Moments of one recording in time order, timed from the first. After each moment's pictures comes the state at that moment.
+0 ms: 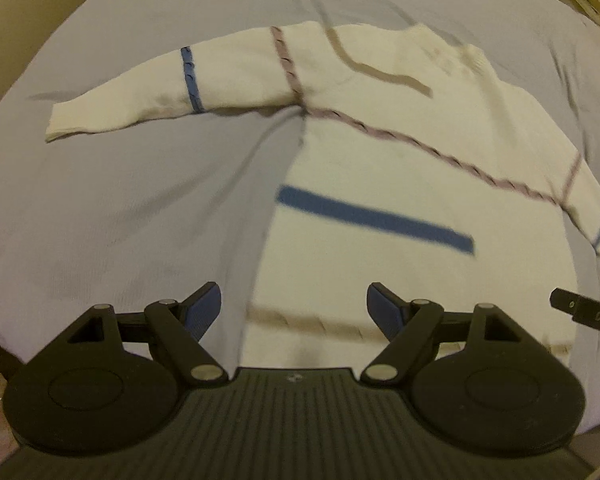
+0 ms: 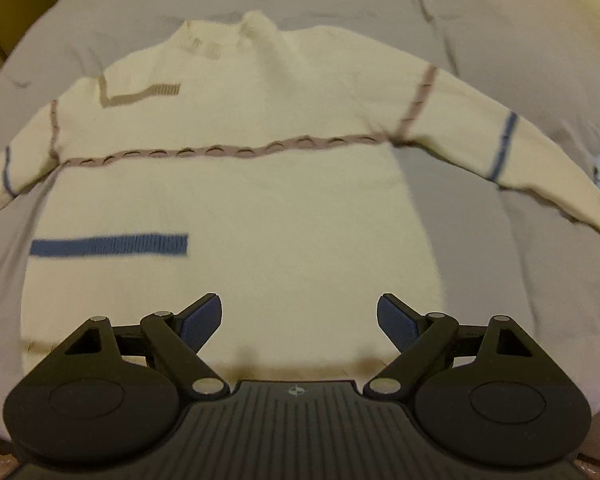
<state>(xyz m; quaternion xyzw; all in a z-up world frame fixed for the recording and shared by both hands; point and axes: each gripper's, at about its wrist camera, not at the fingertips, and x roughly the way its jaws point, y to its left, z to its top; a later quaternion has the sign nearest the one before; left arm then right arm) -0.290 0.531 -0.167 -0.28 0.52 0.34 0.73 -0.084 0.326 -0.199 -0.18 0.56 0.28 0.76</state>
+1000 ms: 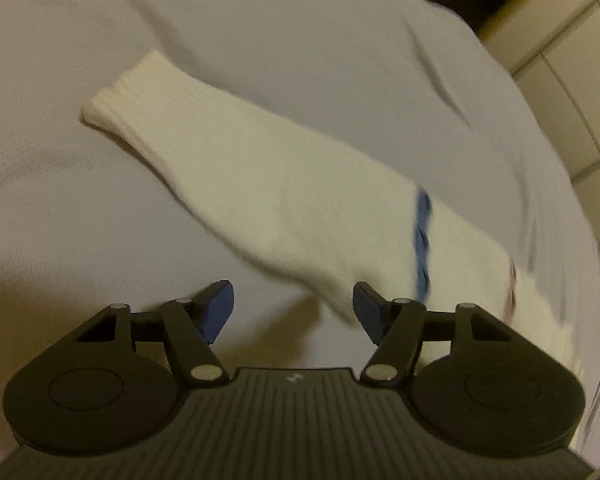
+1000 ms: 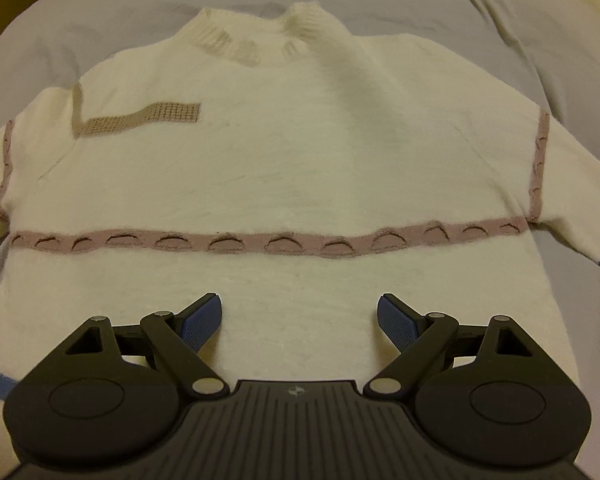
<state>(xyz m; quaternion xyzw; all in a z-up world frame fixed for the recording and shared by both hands) -0.384 0.780 -0.307 -0.50 0.24 0.51 0.66 -0.042 0.464 -0.286 -0.19 0.53 0.28 0.78</state>
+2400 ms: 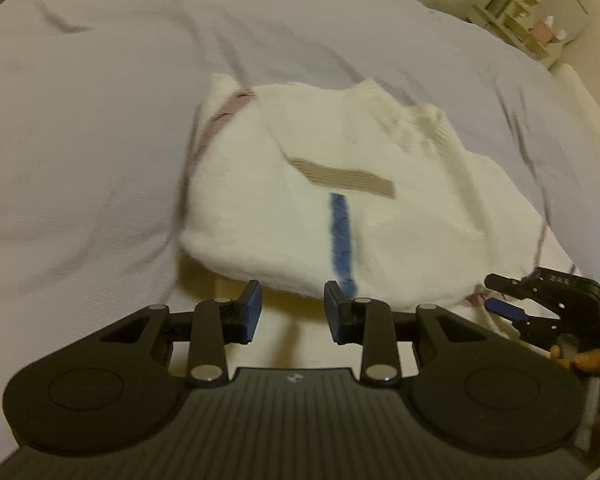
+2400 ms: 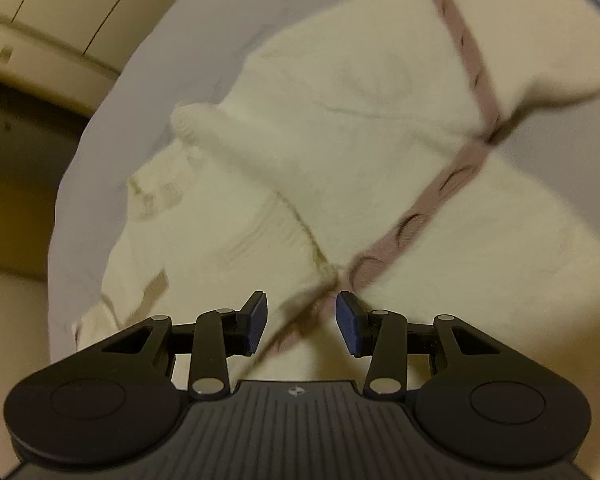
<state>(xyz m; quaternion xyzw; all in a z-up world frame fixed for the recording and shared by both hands) -0.201 0.641 -0.231 -0.30 0.44 0.23 0.81 0.068 0.371 -0.320 0.20 0.61 0.26 0.72</state>
